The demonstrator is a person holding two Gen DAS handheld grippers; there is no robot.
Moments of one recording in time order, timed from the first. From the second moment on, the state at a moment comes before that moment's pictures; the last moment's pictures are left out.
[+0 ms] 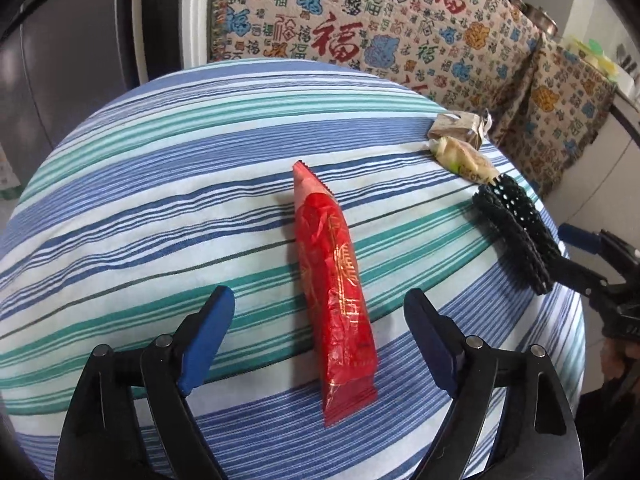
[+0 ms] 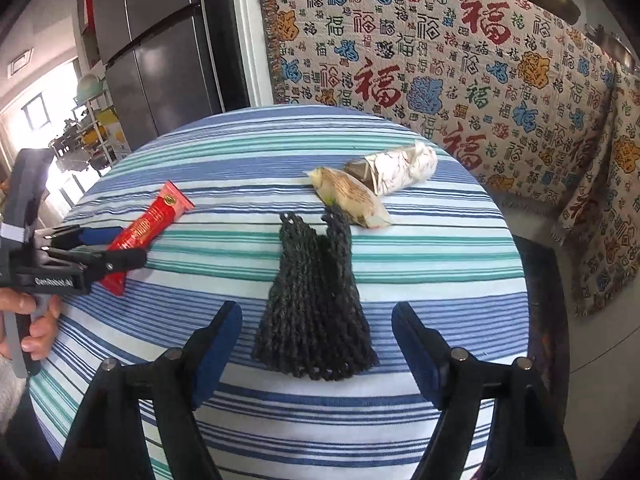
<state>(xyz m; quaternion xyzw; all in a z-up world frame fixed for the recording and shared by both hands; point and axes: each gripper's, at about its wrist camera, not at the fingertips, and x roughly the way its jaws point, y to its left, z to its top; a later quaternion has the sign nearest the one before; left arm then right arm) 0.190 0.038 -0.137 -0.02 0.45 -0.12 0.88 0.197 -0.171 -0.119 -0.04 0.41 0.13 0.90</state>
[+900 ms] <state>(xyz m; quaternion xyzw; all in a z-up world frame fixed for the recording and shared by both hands) 0.199 0.024 -0.147 0.05 0.45 -0.07 0.89 0.230 -0.161 -0.154 -0.05 0.47 0.07 0.88</state>
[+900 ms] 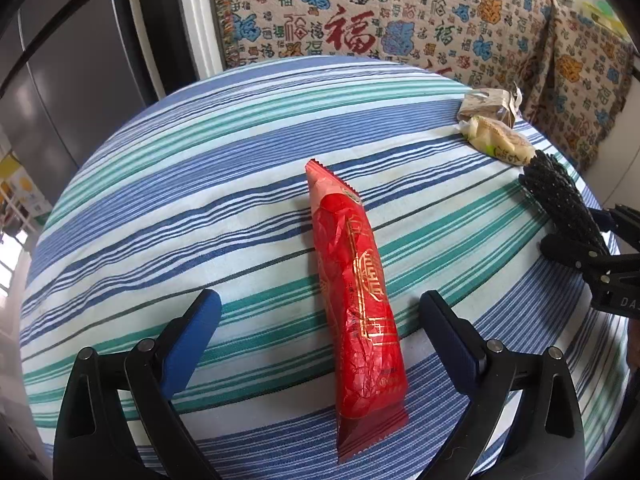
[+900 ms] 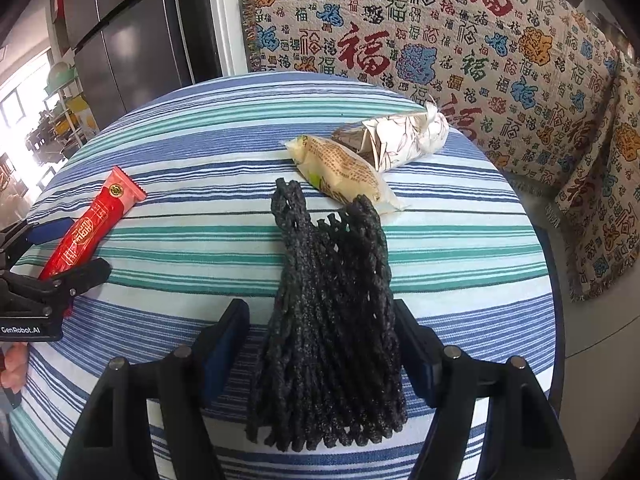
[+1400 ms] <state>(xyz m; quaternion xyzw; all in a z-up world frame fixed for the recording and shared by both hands) 0.182 0.021 -0.108 0.01 0.42 -0.15 0.89 0.191 -0.218 -0.112 0.01 0.46 0.08 0.88</state>
